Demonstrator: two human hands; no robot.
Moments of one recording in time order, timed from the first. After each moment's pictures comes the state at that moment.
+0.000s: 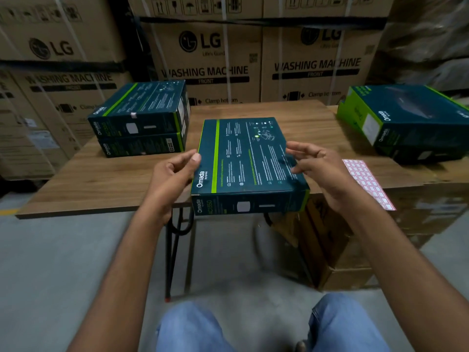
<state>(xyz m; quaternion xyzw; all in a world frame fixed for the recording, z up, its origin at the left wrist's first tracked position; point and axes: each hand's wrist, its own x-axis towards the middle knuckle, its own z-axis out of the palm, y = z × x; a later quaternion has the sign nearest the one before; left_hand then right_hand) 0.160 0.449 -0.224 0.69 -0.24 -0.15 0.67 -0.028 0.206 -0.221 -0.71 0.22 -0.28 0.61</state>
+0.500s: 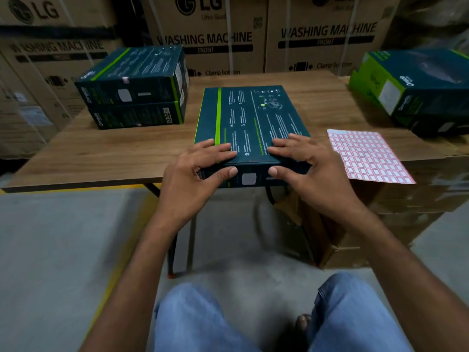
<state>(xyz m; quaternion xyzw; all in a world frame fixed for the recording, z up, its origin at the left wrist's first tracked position) 0.127 0.459 -0.270 0.74 -0.48 0.08 0.46 -0.038 0.250 -0.267 -0.87 0.12 -0.34 0.32</state>
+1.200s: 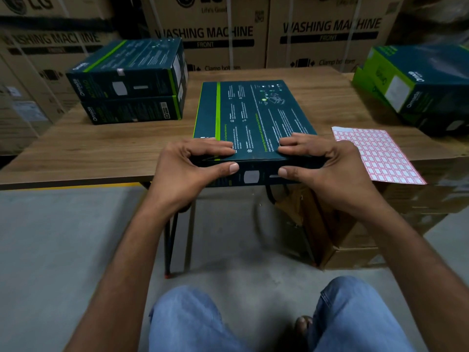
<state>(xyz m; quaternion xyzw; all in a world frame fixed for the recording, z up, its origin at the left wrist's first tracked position) 0.134 0.453 -0.259 0.71 -0.44 -0.01 0.55 -0.040 0.236 -0.269 -0.84 0.08 -0.35 0.41</state>
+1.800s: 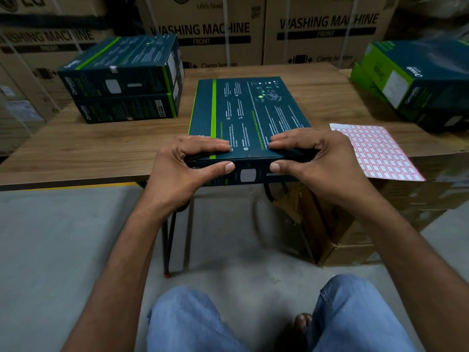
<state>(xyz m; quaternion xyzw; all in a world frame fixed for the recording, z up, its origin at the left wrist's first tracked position) 0.139 0.453 -0.263 0.71 -0.47 0.01 0.53 -0.031 0.240 -0.260 -0.85 0.09 -0.34 0.40</state>
